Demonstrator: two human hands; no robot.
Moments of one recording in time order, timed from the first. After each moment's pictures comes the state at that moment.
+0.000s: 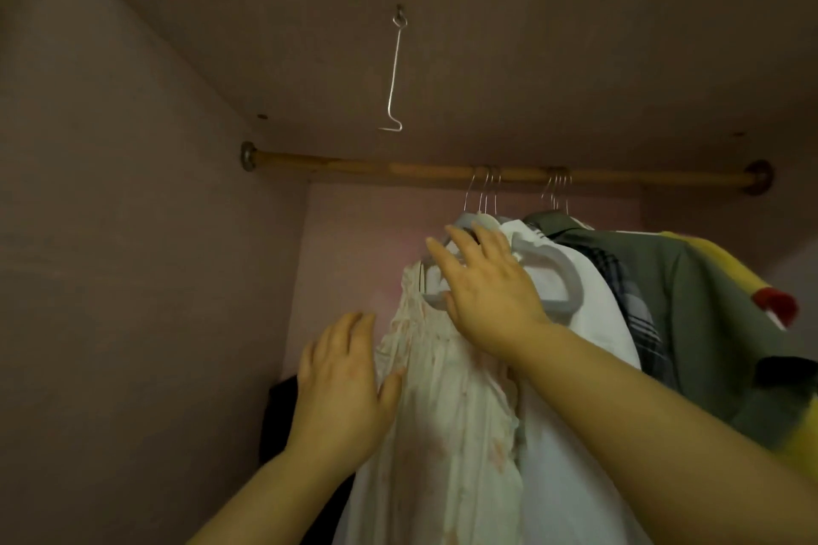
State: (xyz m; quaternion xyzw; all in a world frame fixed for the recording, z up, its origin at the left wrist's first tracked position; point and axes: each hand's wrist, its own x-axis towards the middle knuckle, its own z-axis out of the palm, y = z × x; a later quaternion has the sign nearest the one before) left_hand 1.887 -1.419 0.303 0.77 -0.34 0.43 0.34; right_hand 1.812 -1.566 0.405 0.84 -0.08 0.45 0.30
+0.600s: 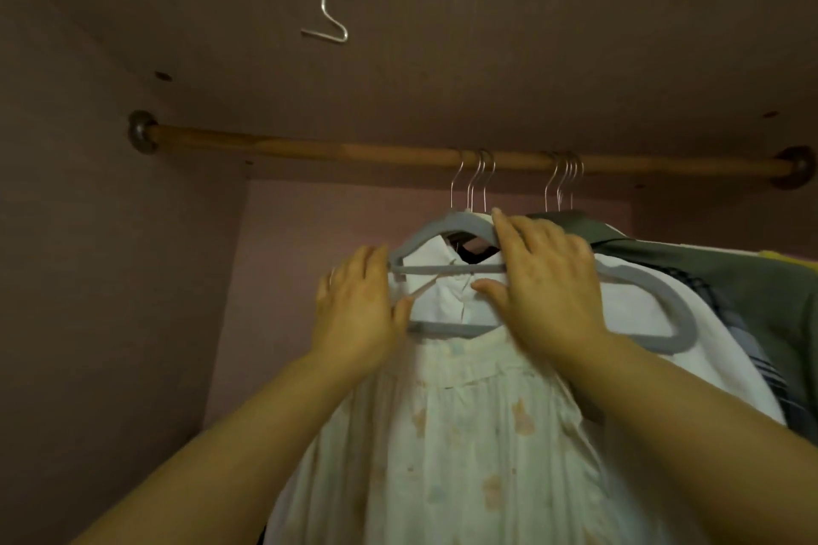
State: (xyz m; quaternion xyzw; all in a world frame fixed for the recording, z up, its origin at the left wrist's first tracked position) left_hand 1.984 -1.535 0.404 0.71 -0.41 0.44 0.37; right_hand 1.844 -1.663 0.433 0.76 -0.19 0.55 0.27
